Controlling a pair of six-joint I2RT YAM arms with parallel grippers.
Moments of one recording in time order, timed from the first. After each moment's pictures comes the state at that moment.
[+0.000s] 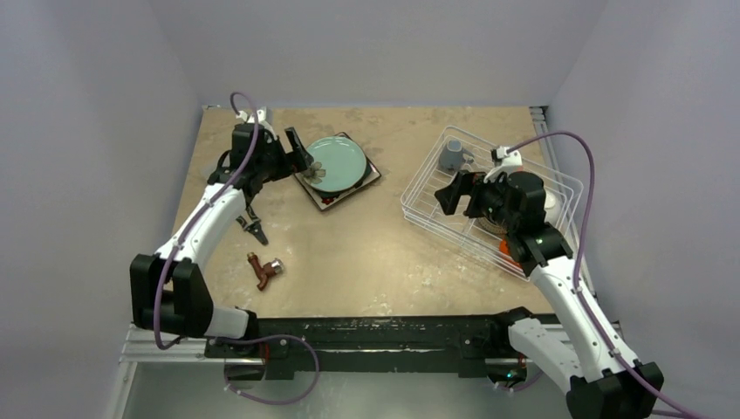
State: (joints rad) left arm -0.16 1.35 1.08 -0.25 0.11 -0.50; right arm 0.26 0.85 0.80 -0.26 -0.16 0.31
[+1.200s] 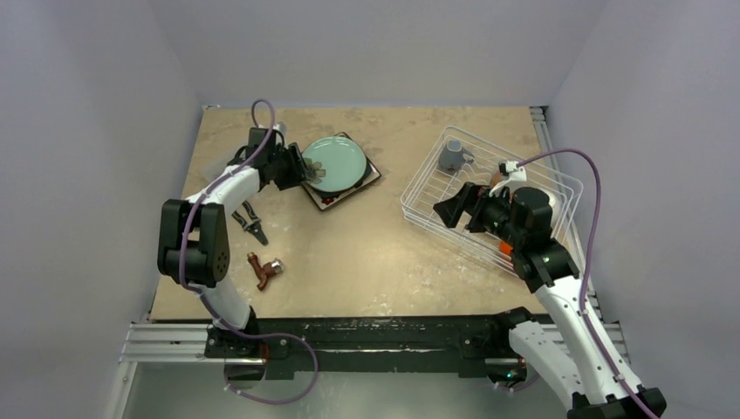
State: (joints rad) left arm -0.11 1.72 1.16 -0.28 0.25 -0.49; right arm 0.26 0.73 0.74 -0.35 -0.25 0.49
